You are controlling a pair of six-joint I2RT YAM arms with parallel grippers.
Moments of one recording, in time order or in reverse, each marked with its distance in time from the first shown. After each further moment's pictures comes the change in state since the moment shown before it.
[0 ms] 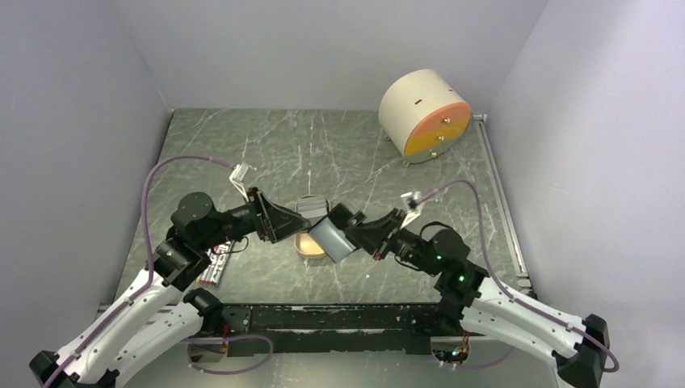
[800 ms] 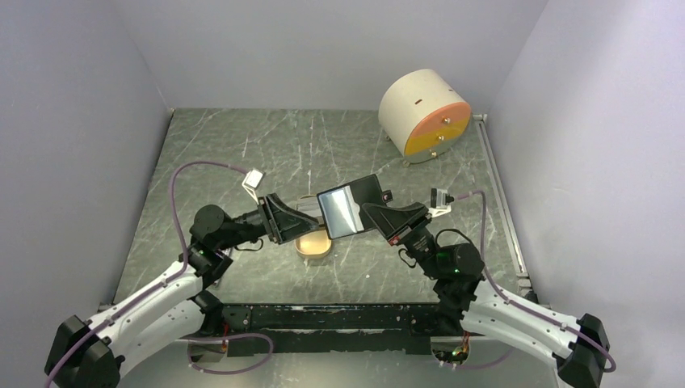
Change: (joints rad) left arm 0.001 0.106 -0.296 0.618 0.111 -0.267; right arm 0.000 -0.066 -0.114 0.432 0.333 0.591
